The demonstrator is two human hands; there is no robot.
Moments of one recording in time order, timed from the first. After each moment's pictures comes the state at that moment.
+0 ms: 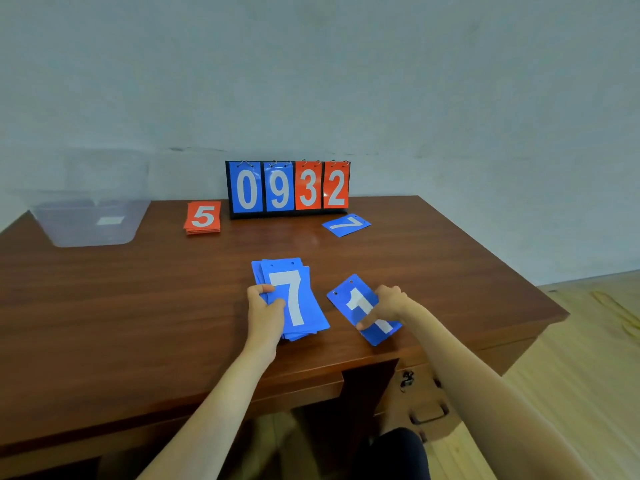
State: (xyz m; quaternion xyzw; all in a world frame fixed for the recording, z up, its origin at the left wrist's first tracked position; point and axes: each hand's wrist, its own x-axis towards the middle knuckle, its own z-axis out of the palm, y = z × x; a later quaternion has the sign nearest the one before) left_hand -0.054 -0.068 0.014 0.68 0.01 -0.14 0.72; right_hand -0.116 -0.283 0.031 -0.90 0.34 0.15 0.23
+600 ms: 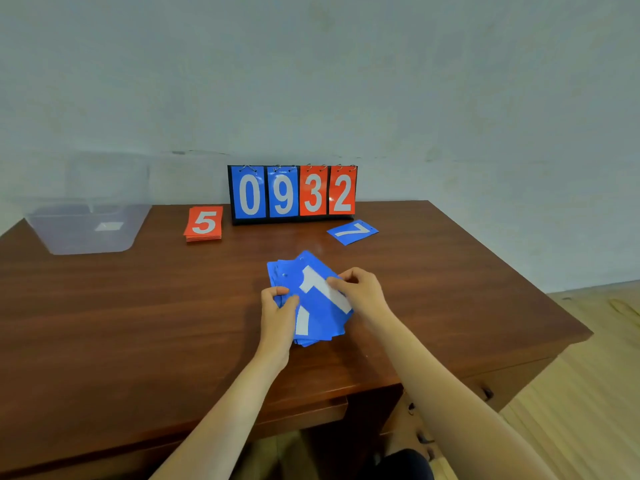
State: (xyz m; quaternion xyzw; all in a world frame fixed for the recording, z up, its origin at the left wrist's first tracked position) left_hand -0.034 -0.094 0.009 0.64 -0.01 -0.15 0.75; right_hand -0.061 -0.243 0.028 -0.79 0.27 -0.16 0.52
